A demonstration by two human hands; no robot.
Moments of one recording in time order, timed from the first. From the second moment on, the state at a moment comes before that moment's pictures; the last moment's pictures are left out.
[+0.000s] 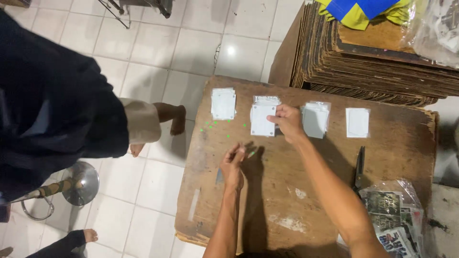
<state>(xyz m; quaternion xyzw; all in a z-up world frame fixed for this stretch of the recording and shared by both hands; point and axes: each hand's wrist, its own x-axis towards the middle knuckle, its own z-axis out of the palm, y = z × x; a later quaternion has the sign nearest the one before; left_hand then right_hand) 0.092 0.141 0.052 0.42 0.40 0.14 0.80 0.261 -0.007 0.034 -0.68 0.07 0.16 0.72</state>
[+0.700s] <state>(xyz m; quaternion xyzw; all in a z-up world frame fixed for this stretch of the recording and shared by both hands) 0.114 0.178 -0.055 0.47 0.42 0.10 0.77 0.289 -0.033 0.026 -0.71 -0.01 0.12 0.69</state>
